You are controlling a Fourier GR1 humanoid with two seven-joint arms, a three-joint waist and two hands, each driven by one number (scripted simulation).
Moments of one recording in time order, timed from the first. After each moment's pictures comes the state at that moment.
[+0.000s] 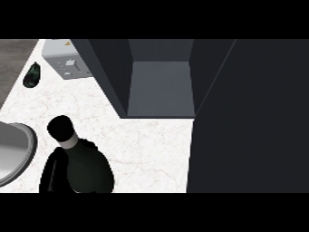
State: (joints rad) left arm 0.19 0.00 -0.10 -1.62 0.36 -0.20 -0.34; right arm 0.11 -0.04 0.06 -2.35 -0.11 0.18 0.36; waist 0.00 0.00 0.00
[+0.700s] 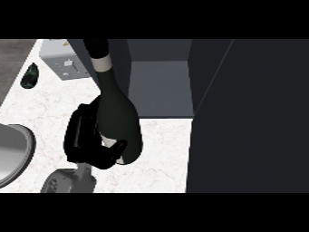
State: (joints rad) left arm -0.15 0.00 -0.22 -1.61 0.37 0.15 -0.18; right arm 0.12 -0.03 0.04 -2.35 -0.12 0.19 0.34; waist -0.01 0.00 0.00
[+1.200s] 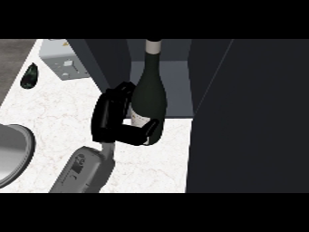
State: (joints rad) left arm -0.35 0.00 -0.29 -1.40 0.30 0.30 -0.23; right arm 0.14 -0.02 0.05 -2.32 -0.09 0.20 0.29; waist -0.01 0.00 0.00
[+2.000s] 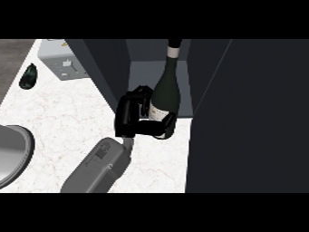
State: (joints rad) left arm -0.50 0.00 -0.43 -1.03 0.49 0.45 -0.45; right arm 0.11 -0.05 -0.02 -2.29 -0.16 0.23 0.29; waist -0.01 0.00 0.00
